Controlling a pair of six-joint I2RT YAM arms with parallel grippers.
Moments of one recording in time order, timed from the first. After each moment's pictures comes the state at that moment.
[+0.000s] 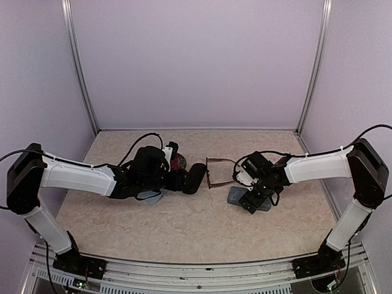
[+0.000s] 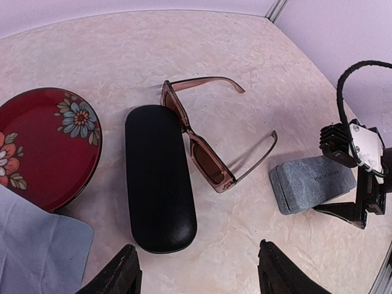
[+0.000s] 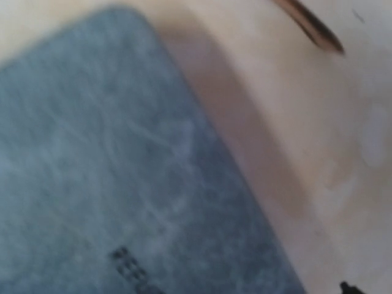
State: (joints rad) left arm -0.88 1.62 0.89 0.21 -0.14 -0.44; right arm 0.72 1.66 0.94 -0.46 0.21 -0.11
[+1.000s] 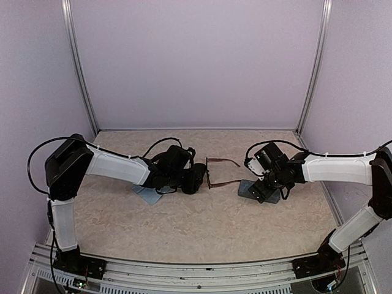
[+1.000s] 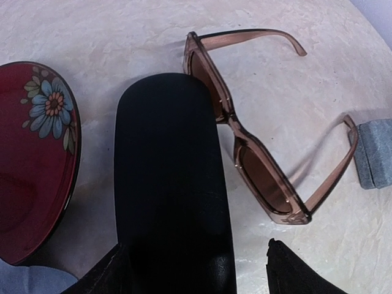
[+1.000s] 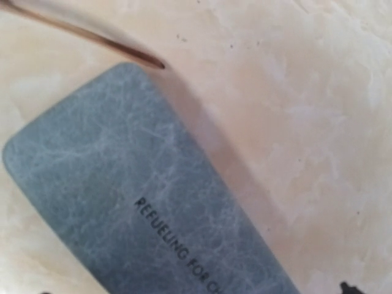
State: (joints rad) left arm -0.85 1.99 1.22 0.03 -0.15 -0.41; right arm 0.67 1.49 0.89 -0.45 0.34 -0.14
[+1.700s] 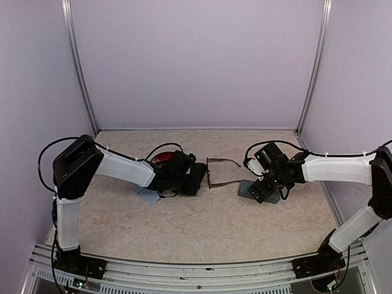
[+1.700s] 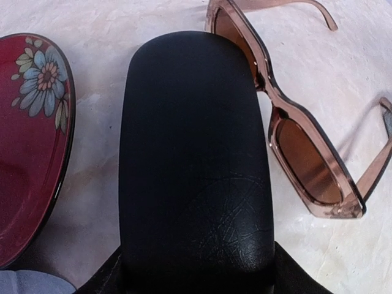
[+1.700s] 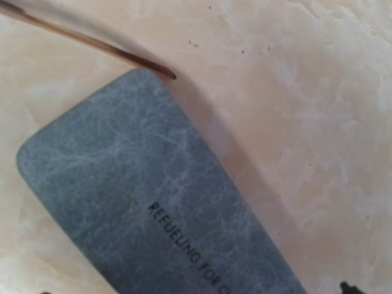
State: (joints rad) left arm -0.85 2.07 1.25 0.00 -0.19 -0.40; right arm 0.67 1.49 0.89 -0.44 0.32 -0.14
